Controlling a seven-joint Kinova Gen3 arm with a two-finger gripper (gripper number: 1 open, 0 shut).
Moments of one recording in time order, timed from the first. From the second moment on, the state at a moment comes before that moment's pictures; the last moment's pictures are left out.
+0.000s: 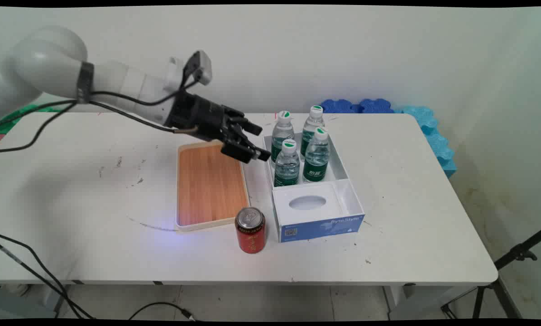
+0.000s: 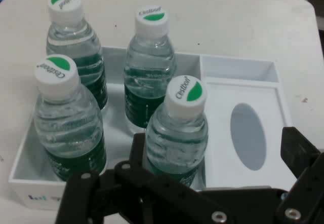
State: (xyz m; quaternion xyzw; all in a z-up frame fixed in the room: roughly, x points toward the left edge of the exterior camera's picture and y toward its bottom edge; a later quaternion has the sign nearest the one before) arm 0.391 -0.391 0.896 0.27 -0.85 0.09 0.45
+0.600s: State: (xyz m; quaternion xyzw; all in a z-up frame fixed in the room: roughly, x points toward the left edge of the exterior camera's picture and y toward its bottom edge) arm 0.373 -0.408 0.855 0.29 -0.85 0.09 0.43
